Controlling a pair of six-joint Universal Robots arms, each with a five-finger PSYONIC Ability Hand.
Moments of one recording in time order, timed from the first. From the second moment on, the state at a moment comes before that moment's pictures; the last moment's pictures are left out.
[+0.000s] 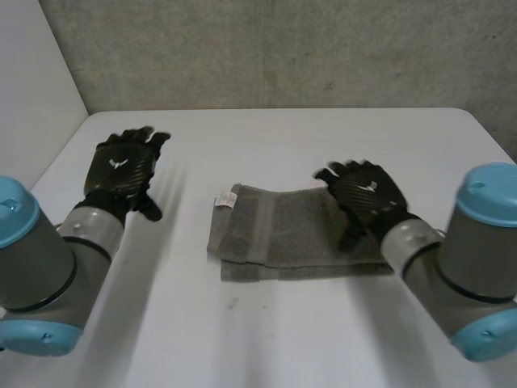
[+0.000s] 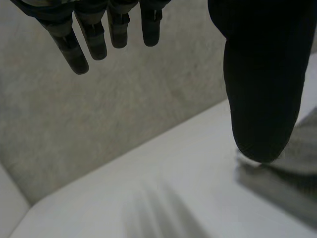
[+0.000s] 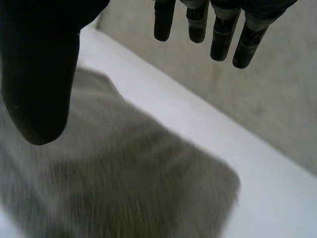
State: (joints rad) left arm 4.33 -1.81 -1.81 3.60 -1.57 3.29; right arm 1.99 -1.22 1.70 -0.24 1.41 2.87; left_hand 0.17 0.17 0.17 0.17 0.03; right_hand 0.18 0.17 0.17 0.18 0.05
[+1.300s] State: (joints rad) left arm 4.28 -1.81 -1.66 3.30 -1.64 3.09; right arm 2.36 -0.95 1.37 -0.14 1.30 2.59; left_hand 0.17 0.16 0.17 0.17 0.03; right_hand 0.57 0.45 0.48 0.48 0.35
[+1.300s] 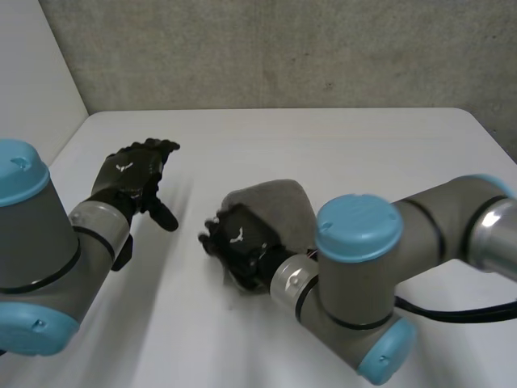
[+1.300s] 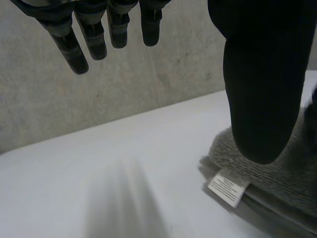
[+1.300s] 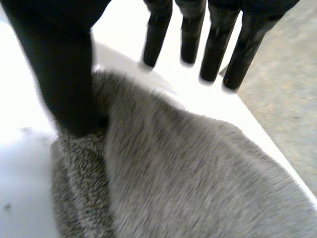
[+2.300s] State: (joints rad) left arm 4.04 -2.29 -1.30 3.07 -1.82 2.97; right arm 2.04 -0.89 1.30 0.05 1.33 3.10; left_hand 0.16 0.16 0.17 0.17 0.03; right_hand 0.18 0.17 0.17 0.17 0.05
